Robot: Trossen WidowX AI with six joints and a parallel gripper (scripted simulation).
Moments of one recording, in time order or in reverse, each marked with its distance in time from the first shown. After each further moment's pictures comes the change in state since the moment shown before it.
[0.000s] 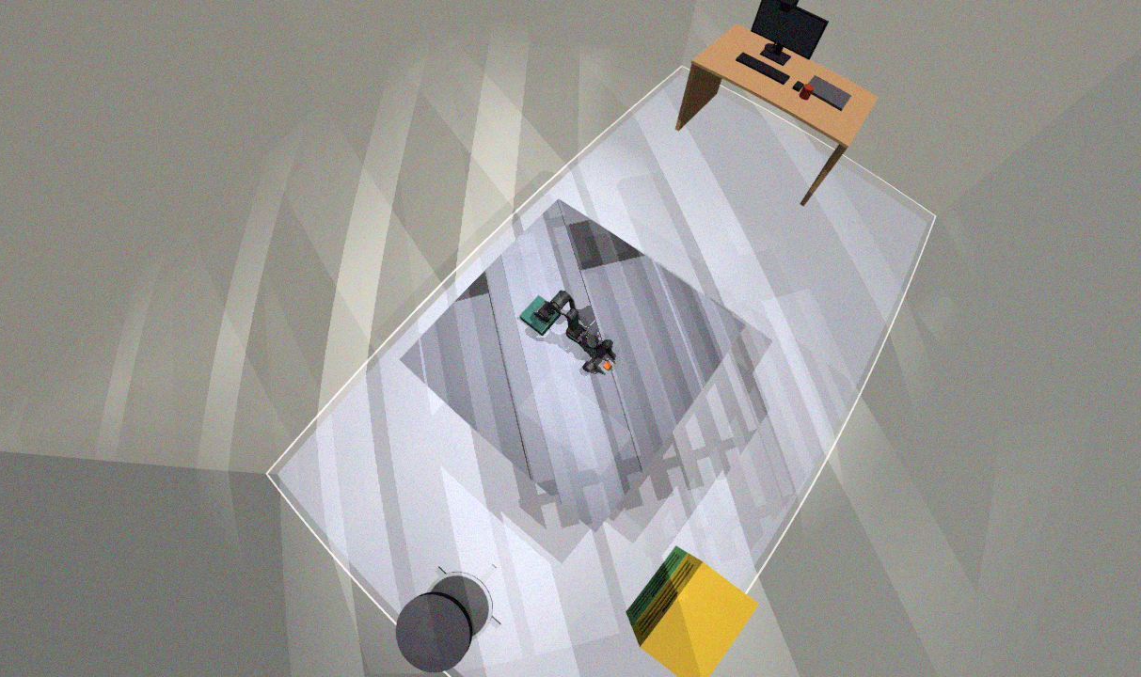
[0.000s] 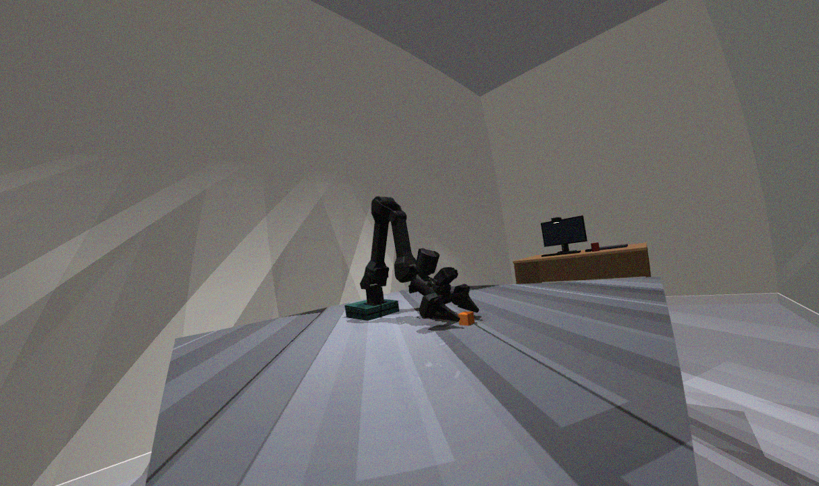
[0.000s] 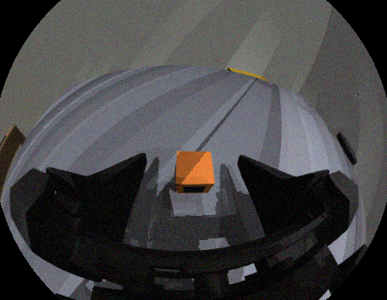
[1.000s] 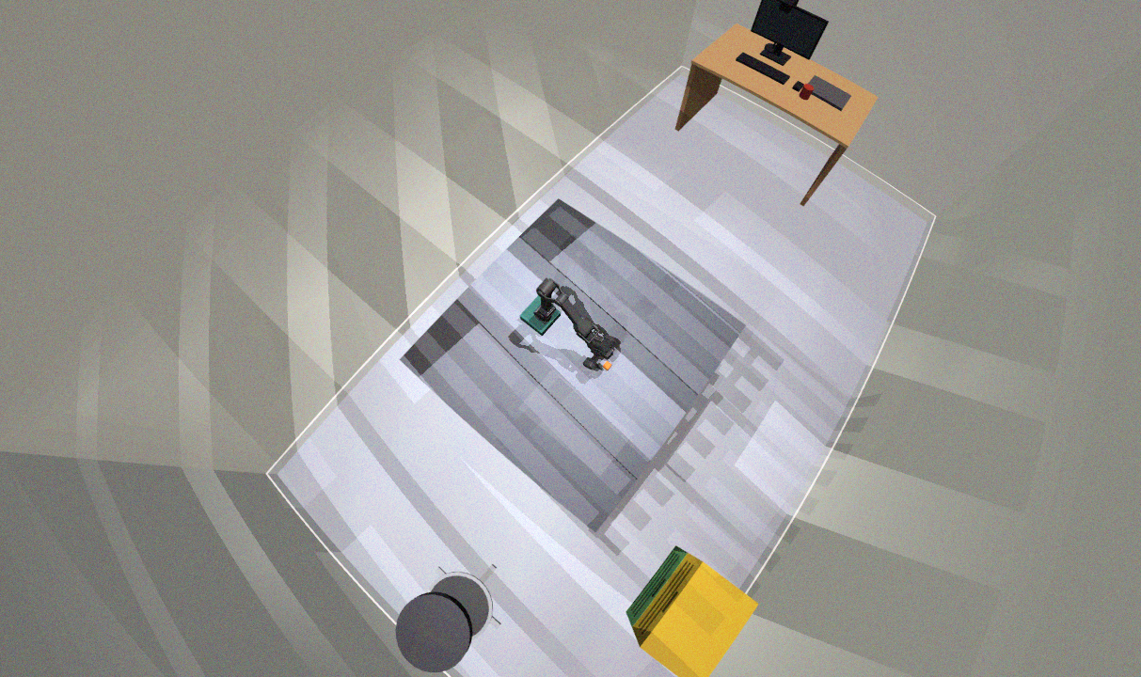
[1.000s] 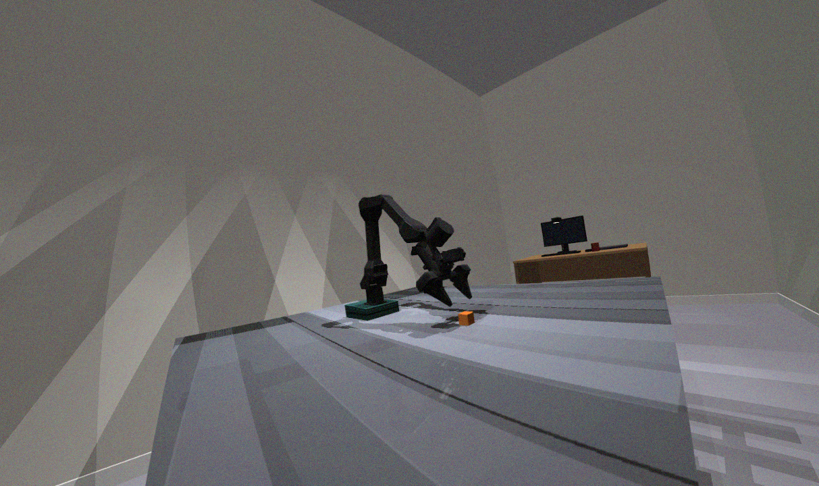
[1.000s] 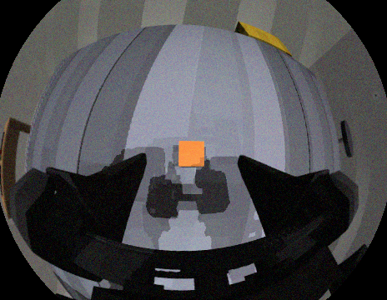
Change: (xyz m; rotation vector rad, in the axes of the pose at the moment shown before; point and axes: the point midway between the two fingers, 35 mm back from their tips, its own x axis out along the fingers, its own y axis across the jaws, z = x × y) arm -0.032 0.000 0.039 0.002 0.448 -0.001
